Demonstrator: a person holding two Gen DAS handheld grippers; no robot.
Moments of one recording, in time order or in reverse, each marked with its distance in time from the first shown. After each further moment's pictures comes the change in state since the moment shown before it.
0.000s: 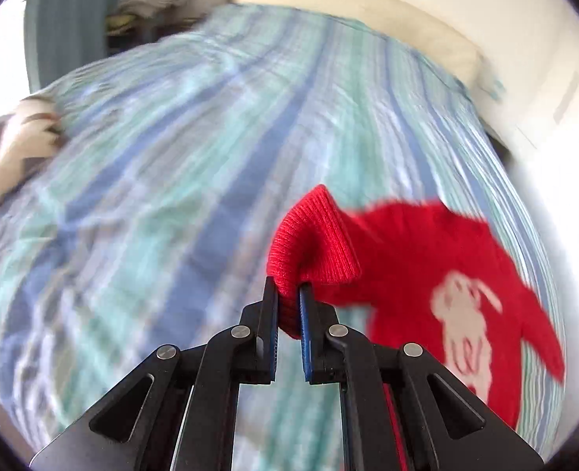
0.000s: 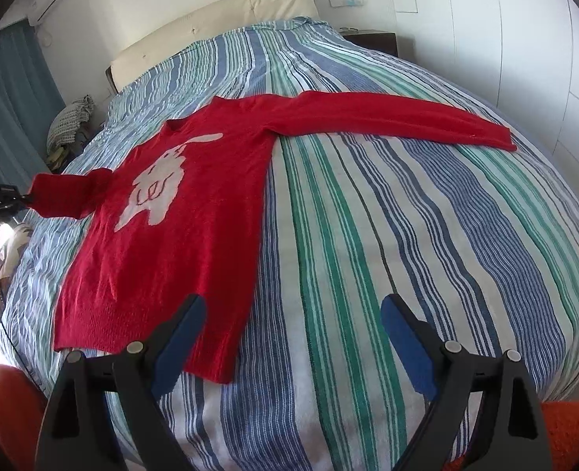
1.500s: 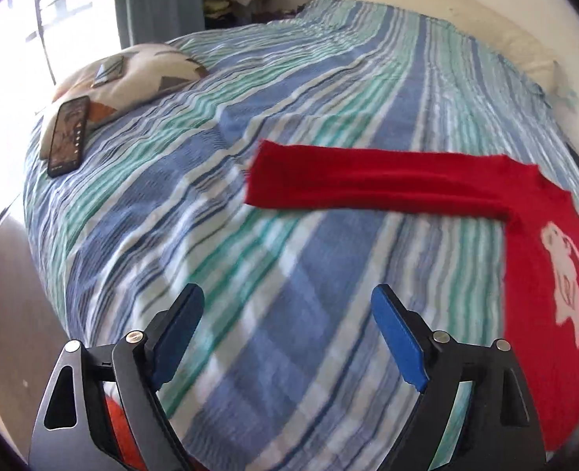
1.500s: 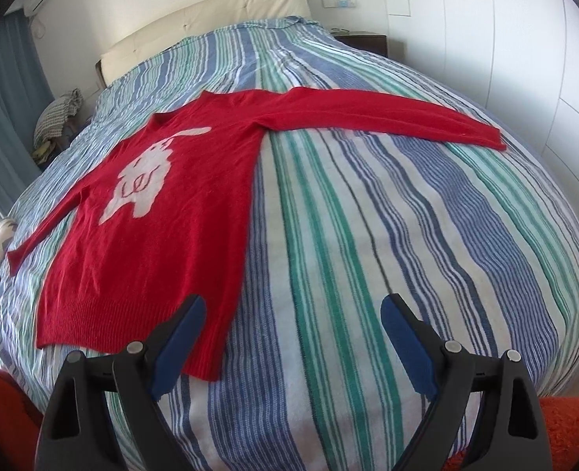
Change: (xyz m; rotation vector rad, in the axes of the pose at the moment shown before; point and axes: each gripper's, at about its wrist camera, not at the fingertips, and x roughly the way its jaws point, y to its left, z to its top) left arm -0.050 0.073 -0.151 -0.062 0.000 0.252; right arm 0.004 0.001 -0.007 -0.001 -0.002 -0.077
